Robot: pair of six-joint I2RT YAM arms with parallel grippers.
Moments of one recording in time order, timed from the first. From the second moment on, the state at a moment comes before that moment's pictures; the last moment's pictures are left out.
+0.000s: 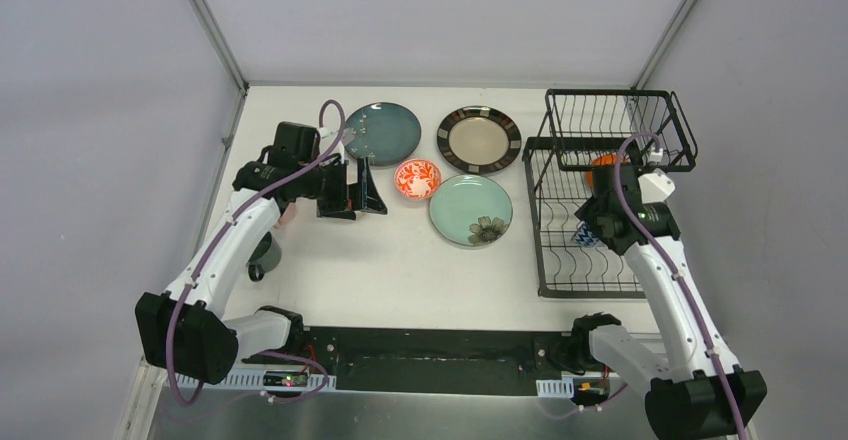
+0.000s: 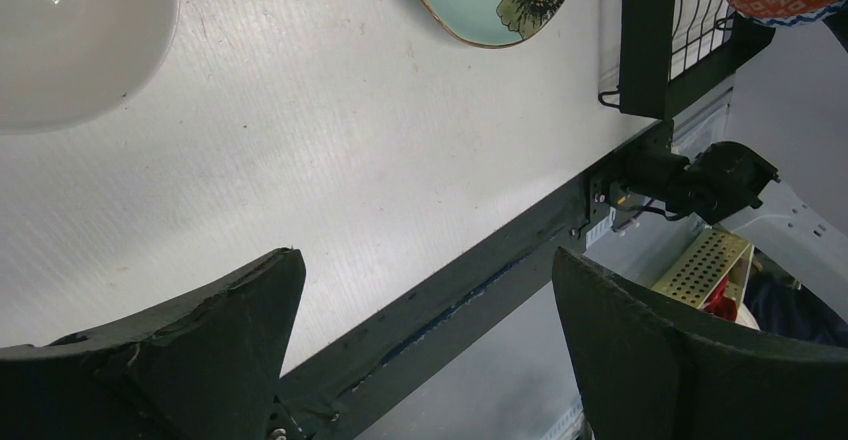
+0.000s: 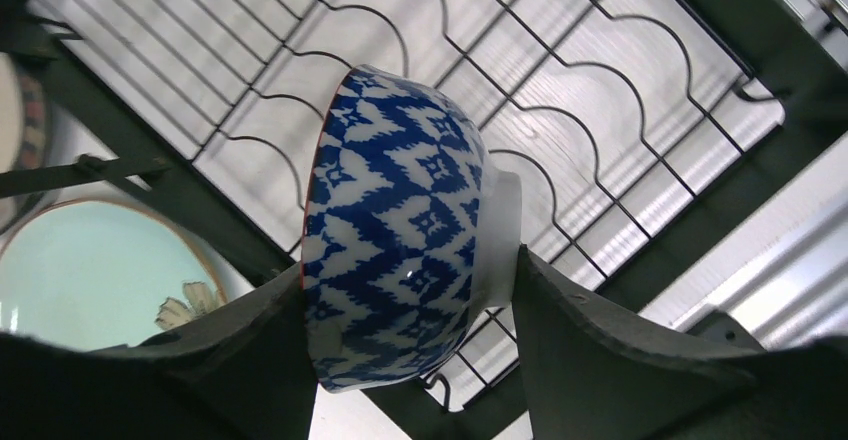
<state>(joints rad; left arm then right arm) -0.26 1.19 1.08 -0.75 0.59 -0.32 0.18 0.93 0.95 -1.02 0.51 0.82</state>
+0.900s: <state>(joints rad) -0.26 1.15 1.07 -0.75 0.55 -0.31 0.15 1.26 1.00 -1.14 0.63 1.00</state>
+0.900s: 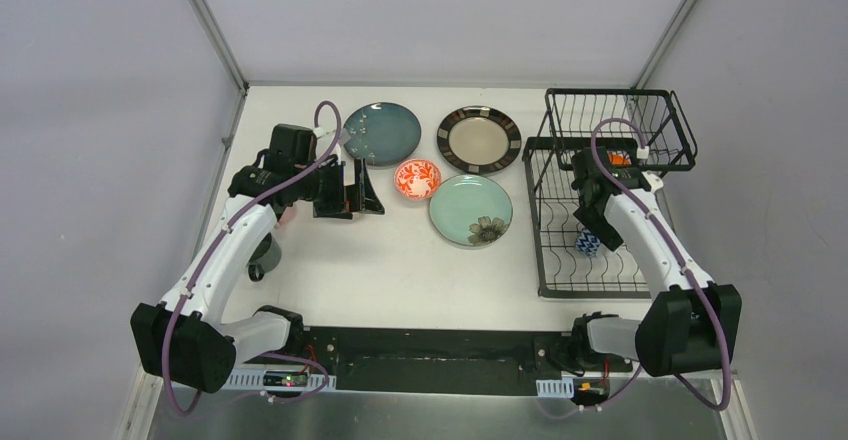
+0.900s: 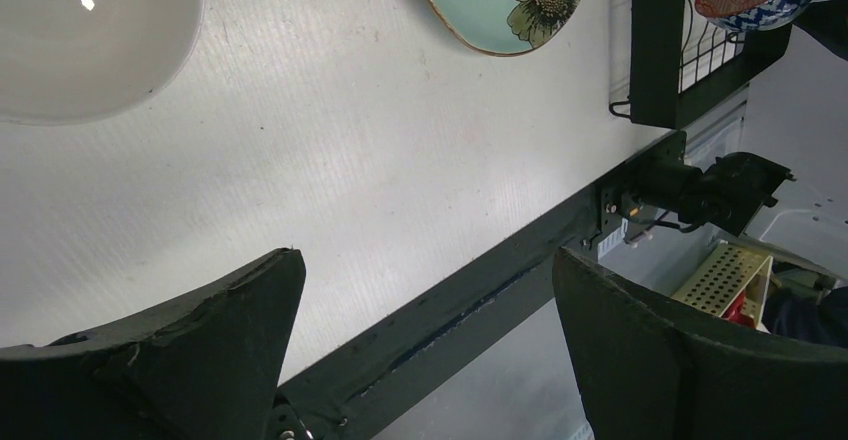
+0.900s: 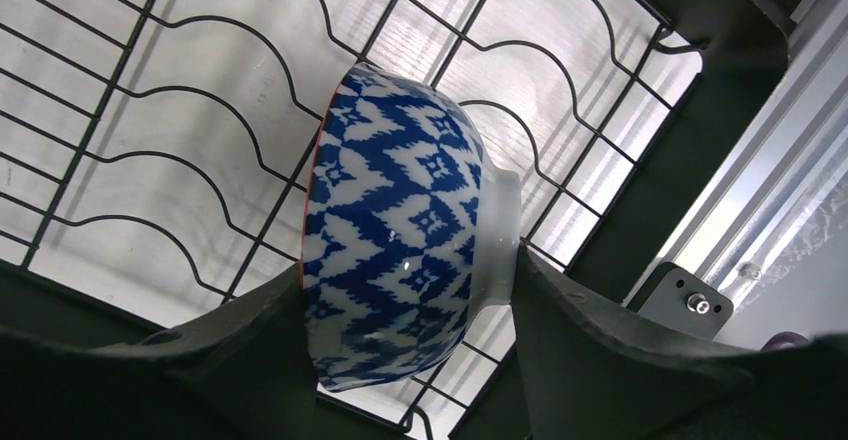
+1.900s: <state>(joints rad) -0.26 1.15 1.07 -0.75 0.54 -0.31 0.14 1.19 0.95 -0.97 0.55 0.97</state>
